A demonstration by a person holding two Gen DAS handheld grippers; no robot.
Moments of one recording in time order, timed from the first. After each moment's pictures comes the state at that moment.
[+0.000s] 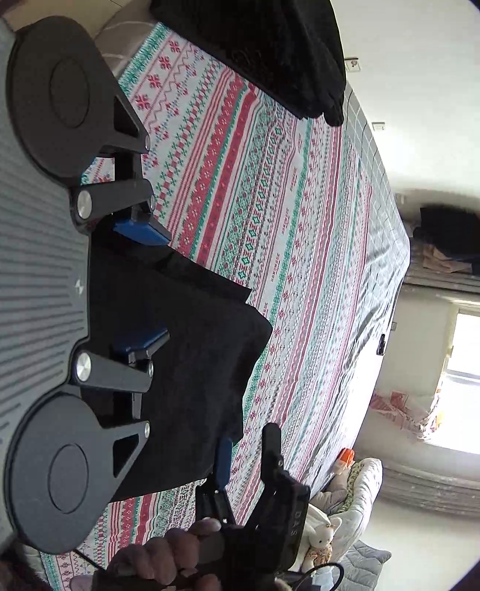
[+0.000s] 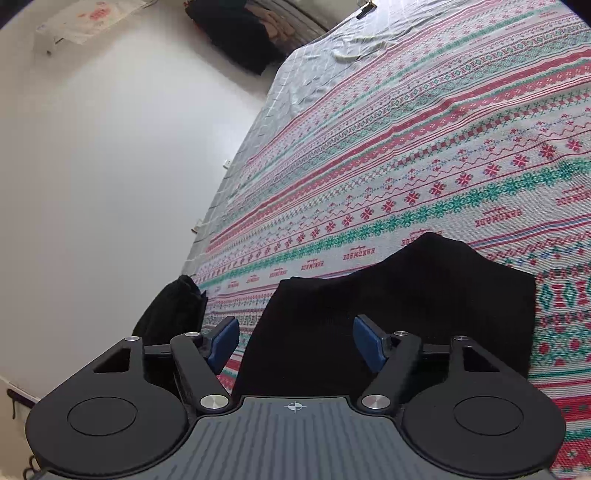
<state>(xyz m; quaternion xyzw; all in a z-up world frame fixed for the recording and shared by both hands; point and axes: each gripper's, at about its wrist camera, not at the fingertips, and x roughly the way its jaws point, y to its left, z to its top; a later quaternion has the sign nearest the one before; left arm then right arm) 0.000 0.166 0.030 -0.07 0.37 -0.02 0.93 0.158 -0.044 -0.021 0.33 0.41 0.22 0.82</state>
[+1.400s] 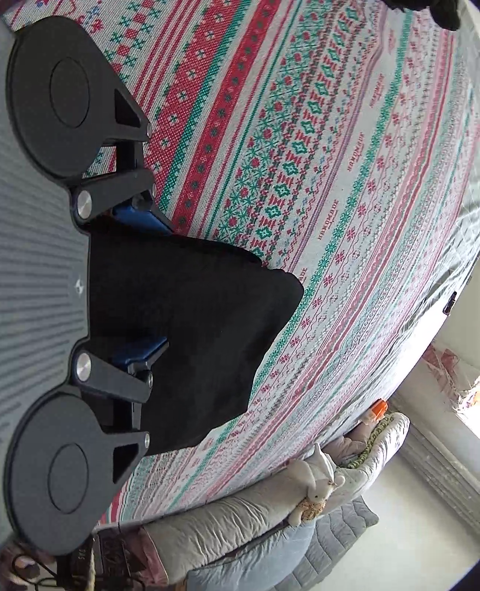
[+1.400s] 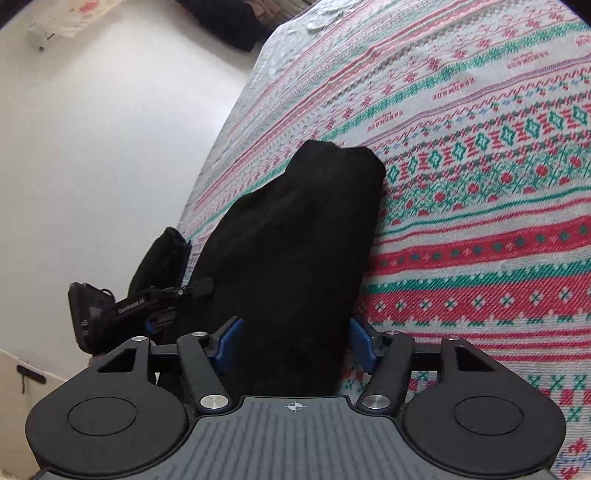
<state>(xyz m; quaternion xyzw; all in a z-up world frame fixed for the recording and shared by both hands) 0.109 0.231 -0.032 -0.22 0.47 -0.19 0.83 0.080 -0.104 -0.073 0.35 0.45 0.25 0.79</state>
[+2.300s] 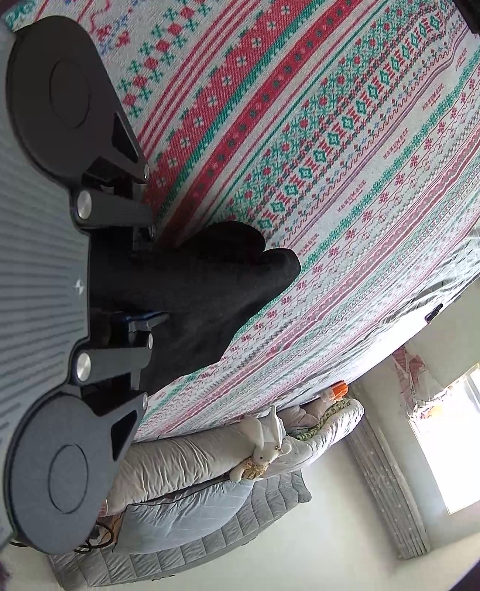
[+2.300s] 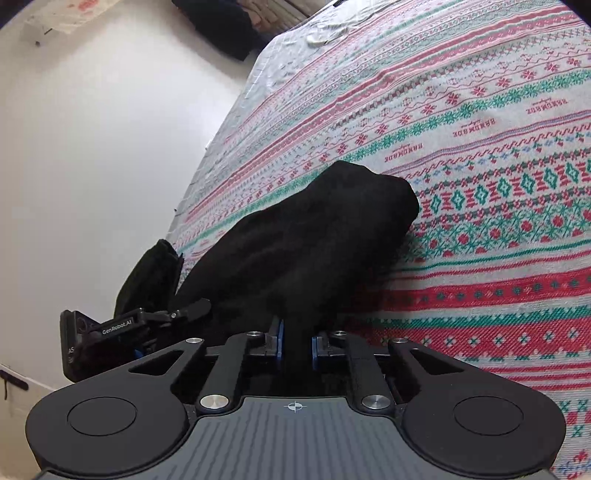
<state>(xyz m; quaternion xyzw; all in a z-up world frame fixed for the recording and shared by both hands) 0.095 0.220 -0.030 -0.36 0.44 -0.20 0.79 0.096 -0.096 -0.042 0.32 0.44 0.21 0.81</state>
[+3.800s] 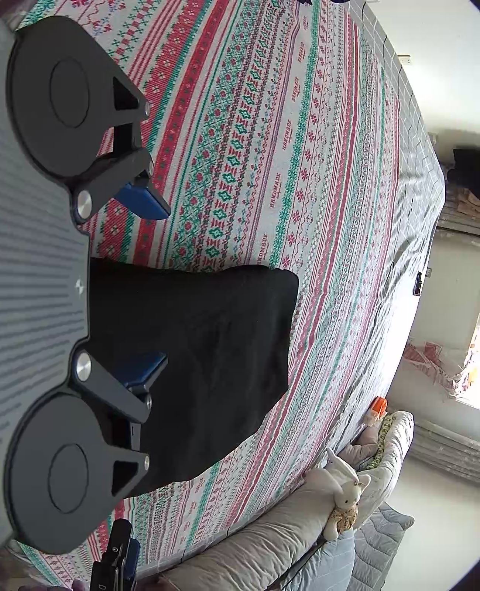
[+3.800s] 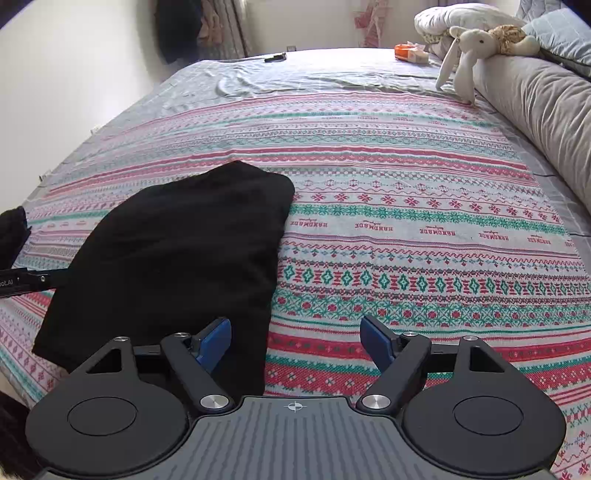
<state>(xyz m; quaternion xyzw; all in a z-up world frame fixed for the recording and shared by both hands) 0.070 0.083 0.010 -0.09 0.41 -0.10 0.90 0.044 -0.182 0.006 0.06 0.42 0.01 0.91</state>
